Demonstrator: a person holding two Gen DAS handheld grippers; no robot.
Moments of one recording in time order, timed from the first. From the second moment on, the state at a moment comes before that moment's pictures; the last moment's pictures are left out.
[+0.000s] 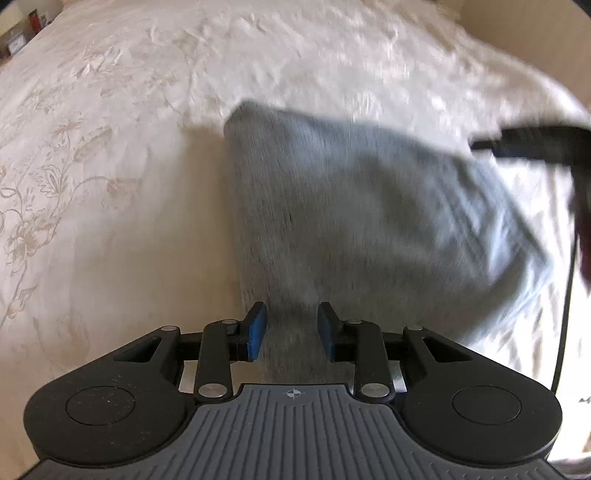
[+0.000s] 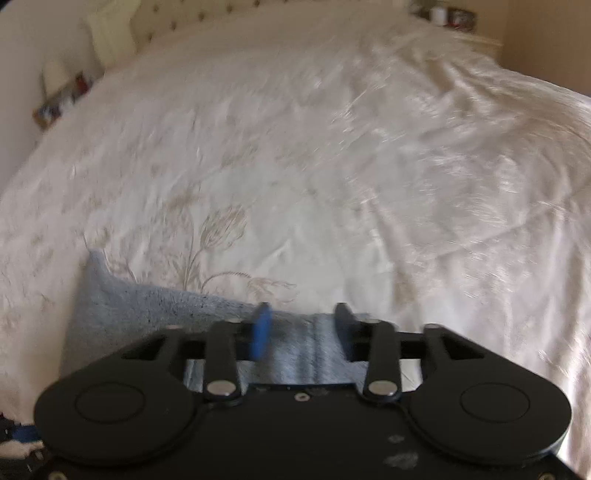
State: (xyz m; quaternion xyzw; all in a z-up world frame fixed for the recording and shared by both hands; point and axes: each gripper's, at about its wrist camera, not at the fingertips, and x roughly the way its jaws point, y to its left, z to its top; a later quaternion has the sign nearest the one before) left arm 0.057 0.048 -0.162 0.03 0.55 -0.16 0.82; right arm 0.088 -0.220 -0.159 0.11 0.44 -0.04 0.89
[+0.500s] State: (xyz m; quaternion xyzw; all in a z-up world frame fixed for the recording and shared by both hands) left arm 0.117 0.018 -0.195 0.02 0.60 -0.16 0.78; right arm 0.031 -0.273 -0.217 0.24 0.48 -0.05 0.84
